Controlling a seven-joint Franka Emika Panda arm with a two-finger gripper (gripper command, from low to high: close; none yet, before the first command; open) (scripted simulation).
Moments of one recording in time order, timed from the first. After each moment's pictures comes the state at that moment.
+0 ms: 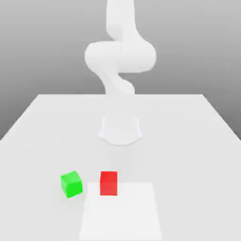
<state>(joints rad) 0.00 -0.74 -0.01 -2.37 0.00 2.35 0.79</state>
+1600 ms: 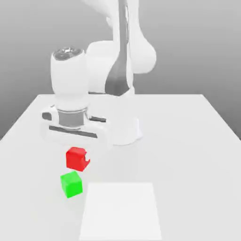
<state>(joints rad) -0.27 -0.16 -0.17 -2.88 -0.06 2.72 0.82</state>
